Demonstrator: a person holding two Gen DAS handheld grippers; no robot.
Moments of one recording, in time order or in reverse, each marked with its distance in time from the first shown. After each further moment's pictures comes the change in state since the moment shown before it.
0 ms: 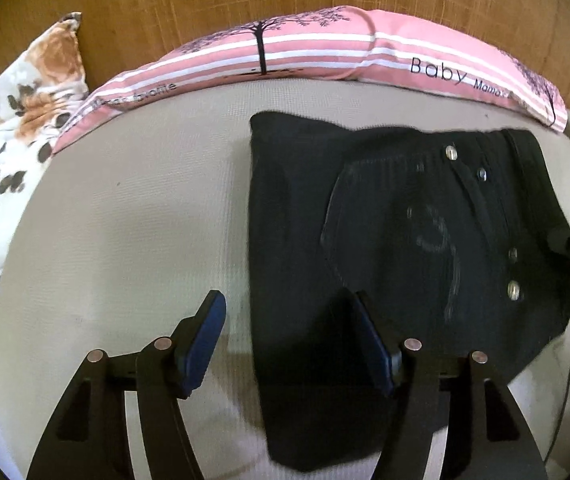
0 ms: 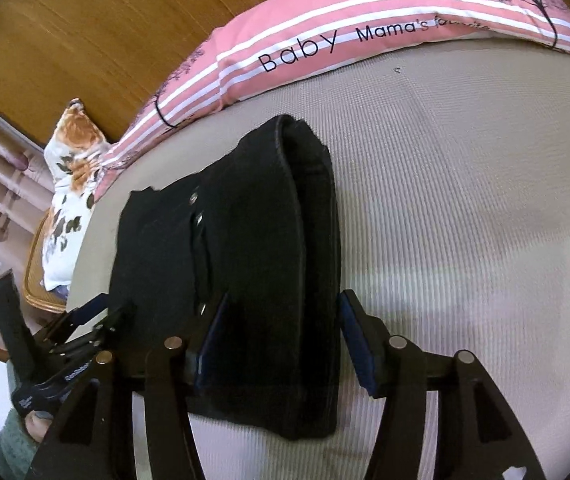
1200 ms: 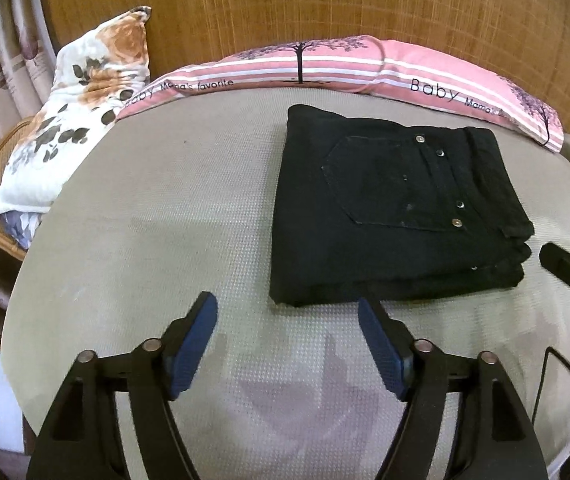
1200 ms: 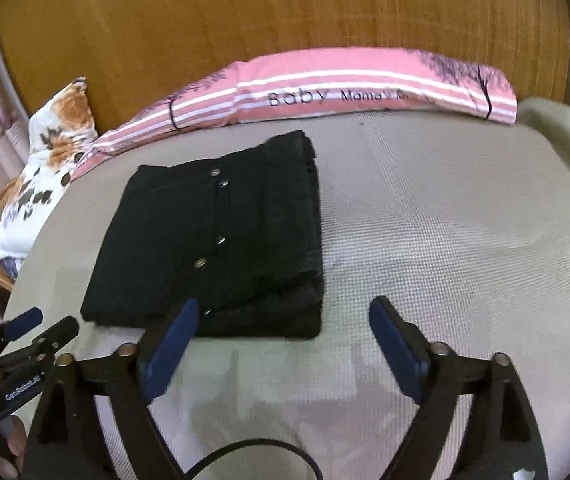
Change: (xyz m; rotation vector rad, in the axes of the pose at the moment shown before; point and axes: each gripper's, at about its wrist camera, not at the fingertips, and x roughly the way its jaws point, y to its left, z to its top) left arm -0.091 -0.015 -0.073 -0.143 -0.063 0.068; right arm -0.065 0.059 -0.084 -0.173 -0.204 -0.280
